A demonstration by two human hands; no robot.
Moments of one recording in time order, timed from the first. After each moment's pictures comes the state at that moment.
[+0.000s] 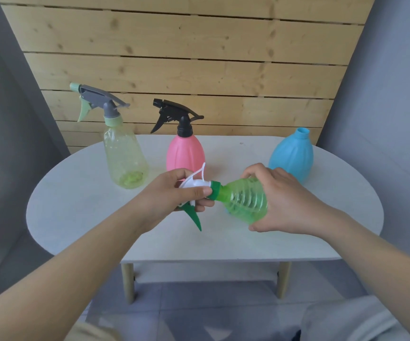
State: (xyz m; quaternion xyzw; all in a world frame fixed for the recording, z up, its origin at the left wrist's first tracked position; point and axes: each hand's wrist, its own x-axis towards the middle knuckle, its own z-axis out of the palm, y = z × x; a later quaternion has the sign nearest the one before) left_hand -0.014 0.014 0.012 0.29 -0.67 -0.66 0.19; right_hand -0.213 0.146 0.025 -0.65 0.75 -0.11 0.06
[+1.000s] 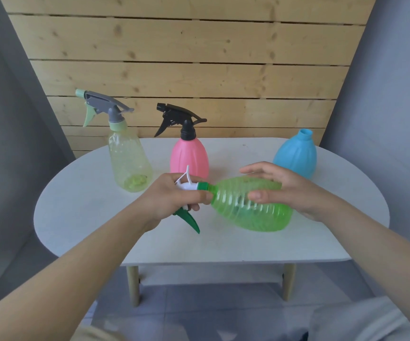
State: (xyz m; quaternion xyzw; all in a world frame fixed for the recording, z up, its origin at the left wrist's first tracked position) left_hand -0.013 0.013 0.021 0.34 -0.72 -0.59 0.18; right_hand -0.226 0.137 0.036 -0.55 0.64 -0.37 0.38
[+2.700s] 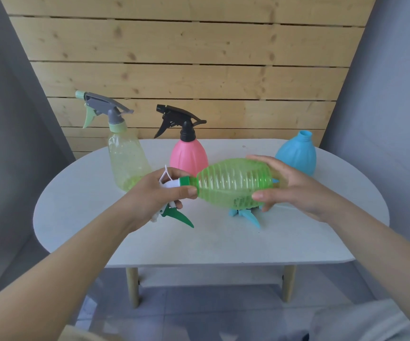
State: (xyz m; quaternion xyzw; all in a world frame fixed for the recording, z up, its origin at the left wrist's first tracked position) left_hand 0.006 0.000 0.022 0.35 -0.70 -0.59 0.19; right_hand -0.236 0.138 0.031 -0.51 0.61 -0.43 0.43
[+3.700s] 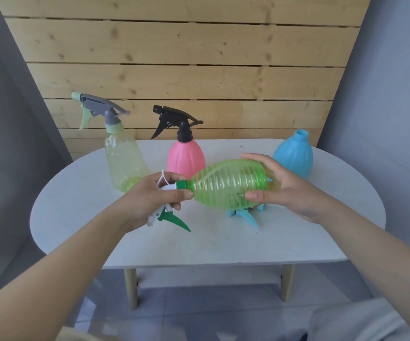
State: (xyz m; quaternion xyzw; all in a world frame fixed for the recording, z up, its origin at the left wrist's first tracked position) left_hand 0.004 -0.007 0.015 0.35 -0.70 -0.59 0.19; right_hand -0.232 0.138 0.029 -0.52 0.61 -0.43 0.41
